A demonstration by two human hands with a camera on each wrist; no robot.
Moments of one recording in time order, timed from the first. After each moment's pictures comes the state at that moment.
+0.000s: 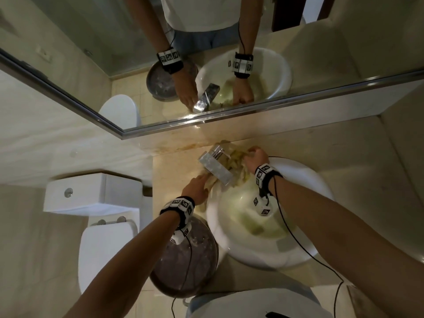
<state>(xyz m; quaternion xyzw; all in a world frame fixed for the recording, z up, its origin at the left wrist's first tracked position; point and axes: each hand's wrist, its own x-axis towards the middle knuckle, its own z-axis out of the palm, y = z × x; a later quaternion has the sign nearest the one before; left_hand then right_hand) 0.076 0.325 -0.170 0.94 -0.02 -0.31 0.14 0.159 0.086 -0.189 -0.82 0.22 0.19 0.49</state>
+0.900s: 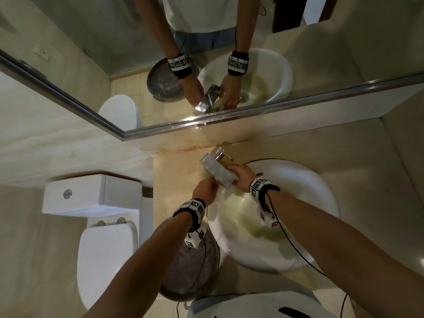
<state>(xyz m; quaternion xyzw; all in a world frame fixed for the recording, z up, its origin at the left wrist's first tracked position) 0.079 0.299 -0.188 0.94 0.06 -0.25 0.23 0.126 0.118 -0.198 -0.88 -0.09 0.28 0.38</state>
